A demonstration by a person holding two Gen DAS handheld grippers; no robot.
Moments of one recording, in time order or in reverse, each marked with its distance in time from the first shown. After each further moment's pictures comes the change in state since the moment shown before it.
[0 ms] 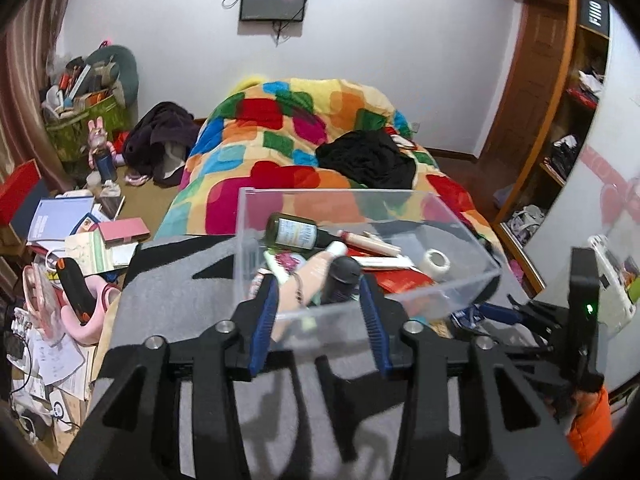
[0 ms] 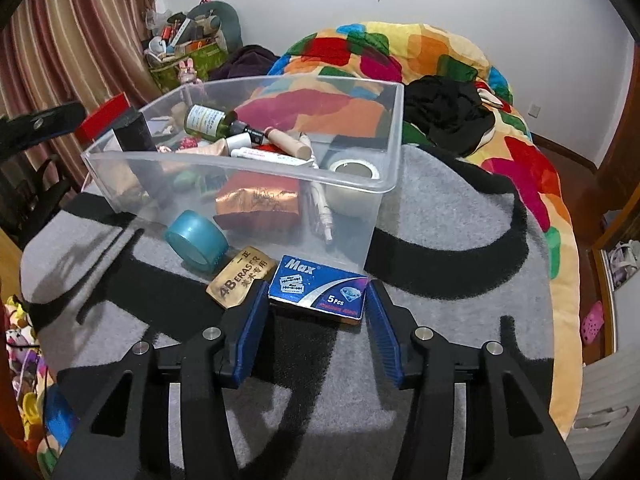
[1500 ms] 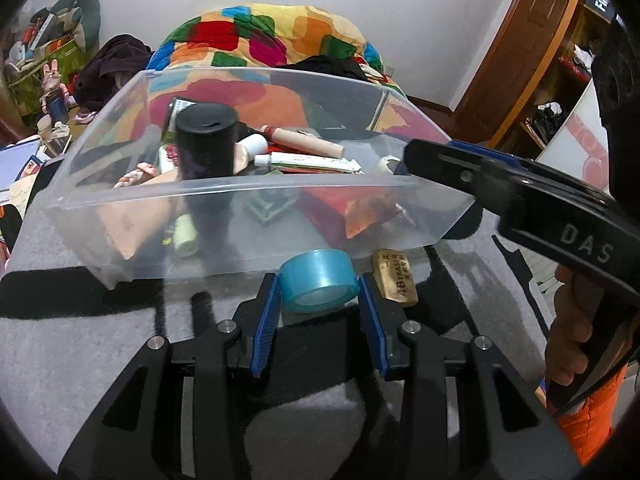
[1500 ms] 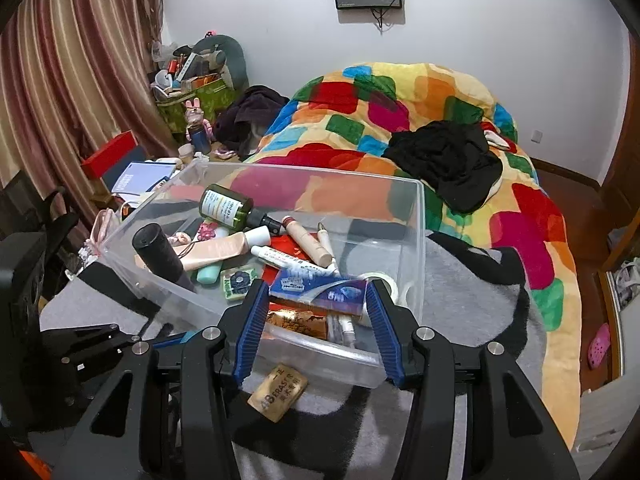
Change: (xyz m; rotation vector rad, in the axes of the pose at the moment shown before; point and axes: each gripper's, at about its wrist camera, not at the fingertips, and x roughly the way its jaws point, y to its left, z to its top) left arm 0.079 -0.045 -0.051 -0.046 0.220 -0.127; right arm -0.010 0.012 0.062 0.012 -0.107 0.042
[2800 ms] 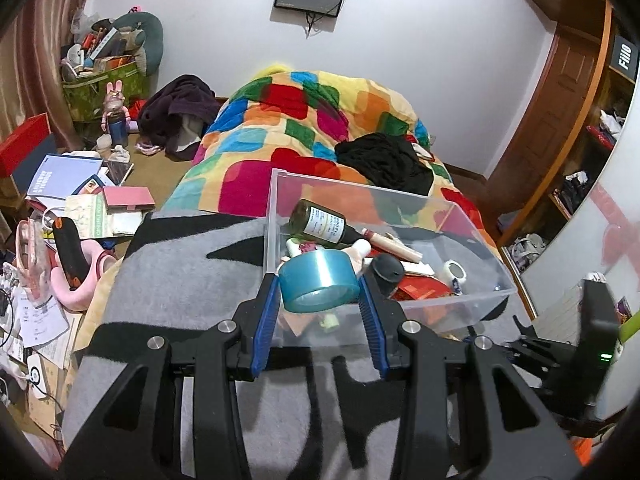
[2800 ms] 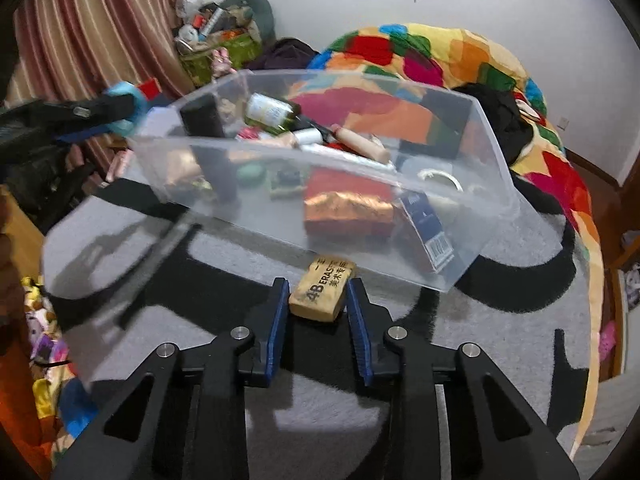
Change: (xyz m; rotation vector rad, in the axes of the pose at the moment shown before) left arm -0.082 0.074 0.038 -0.110 -0.207 0.113; right arm 0.006 0.034 -0.058 -0.082 0.111 0.069
